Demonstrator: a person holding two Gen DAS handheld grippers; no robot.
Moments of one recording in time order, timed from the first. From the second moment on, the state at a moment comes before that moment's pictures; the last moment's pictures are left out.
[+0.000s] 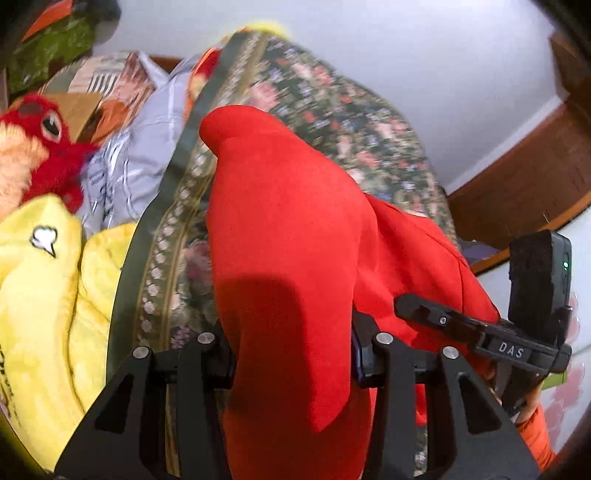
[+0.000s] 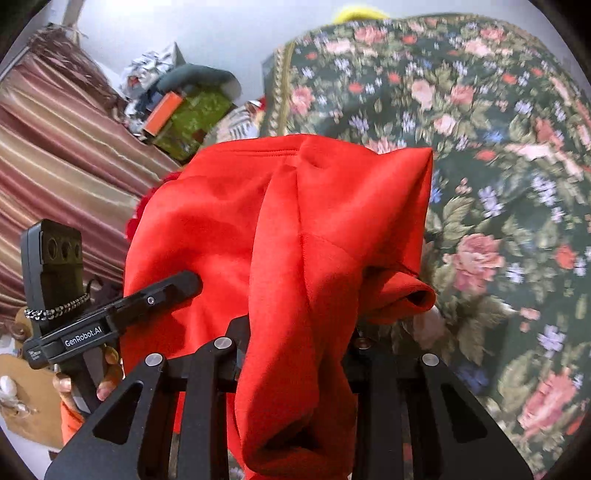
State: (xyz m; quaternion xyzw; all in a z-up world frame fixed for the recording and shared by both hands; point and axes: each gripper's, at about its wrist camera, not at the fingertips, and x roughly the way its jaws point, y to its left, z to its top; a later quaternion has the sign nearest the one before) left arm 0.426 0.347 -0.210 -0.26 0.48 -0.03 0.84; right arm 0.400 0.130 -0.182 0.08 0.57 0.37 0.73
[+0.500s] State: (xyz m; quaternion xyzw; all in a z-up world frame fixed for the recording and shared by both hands) left arm 0.411 0.370 -0.275 -0.26 0.52 0.05 0.81; right arm 0.401 0.124 -0.230 0.06 0.60 0.33 0.73
